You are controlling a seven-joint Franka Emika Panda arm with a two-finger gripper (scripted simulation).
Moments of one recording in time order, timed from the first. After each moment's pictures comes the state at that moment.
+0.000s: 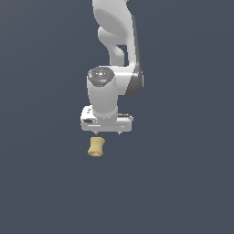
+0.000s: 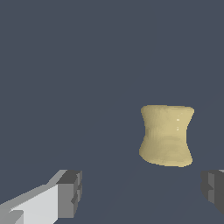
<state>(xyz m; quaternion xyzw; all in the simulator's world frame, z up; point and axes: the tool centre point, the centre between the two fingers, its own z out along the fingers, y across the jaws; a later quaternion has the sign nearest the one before) 0.028 -0.041 0.146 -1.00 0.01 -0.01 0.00</state>
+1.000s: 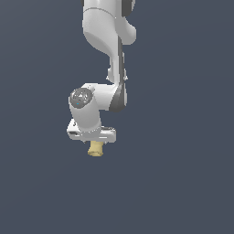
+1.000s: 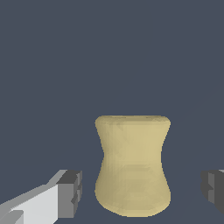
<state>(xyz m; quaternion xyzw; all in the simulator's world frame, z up) 0.042 -0.105 0.087 -1.00 0.04 0.00 0.00</state>
